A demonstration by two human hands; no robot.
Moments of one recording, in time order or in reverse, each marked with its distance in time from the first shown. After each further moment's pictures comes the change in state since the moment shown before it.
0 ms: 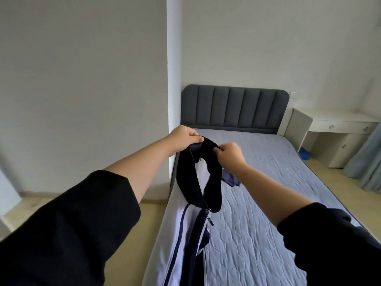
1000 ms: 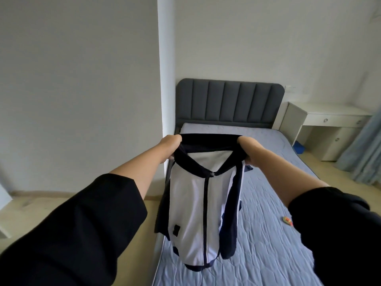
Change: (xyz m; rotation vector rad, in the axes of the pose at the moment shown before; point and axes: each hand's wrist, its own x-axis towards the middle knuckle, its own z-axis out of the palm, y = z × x) left_hand 0.026 -0.039 0.022 -0.182 0.107 -0.418; right_hand 0.033 0.038 -0.050 0.458 -0.036 0.495
